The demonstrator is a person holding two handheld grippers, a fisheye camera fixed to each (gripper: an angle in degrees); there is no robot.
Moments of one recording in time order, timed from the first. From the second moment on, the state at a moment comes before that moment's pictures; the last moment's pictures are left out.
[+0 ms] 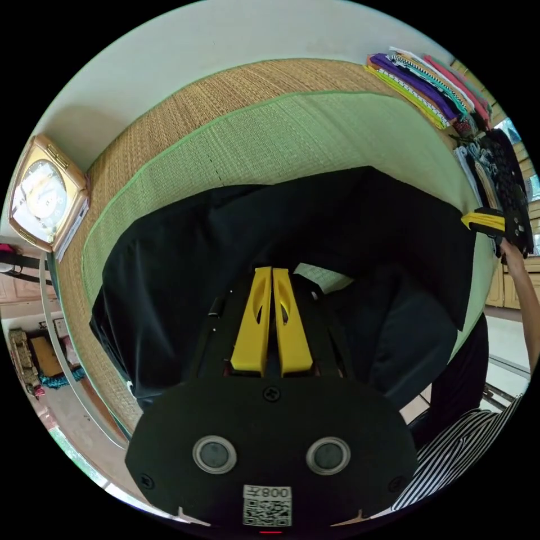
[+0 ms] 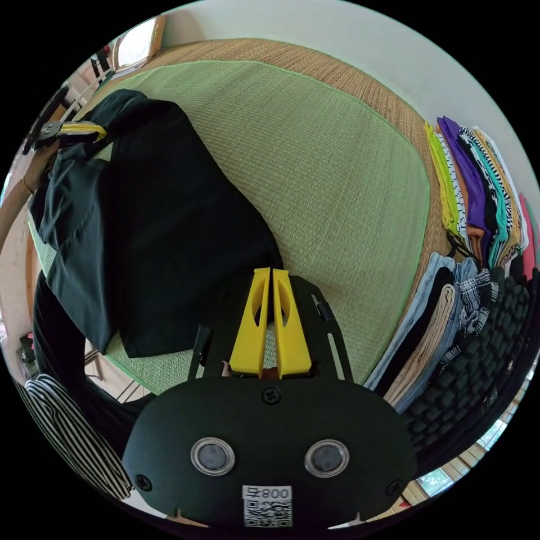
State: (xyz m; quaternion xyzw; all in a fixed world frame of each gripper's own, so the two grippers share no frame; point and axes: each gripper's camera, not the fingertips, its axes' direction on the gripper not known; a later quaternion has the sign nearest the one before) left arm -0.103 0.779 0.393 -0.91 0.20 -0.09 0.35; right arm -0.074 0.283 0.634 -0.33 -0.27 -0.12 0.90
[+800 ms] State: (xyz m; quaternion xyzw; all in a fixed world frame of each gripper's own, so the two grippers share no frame) left arm -0.150 0.800 0.371 -0.85 0.21 -0.30 0.38; right arm 0.155 0.193 0.579 -0.29 -0.25 0.11 0.92
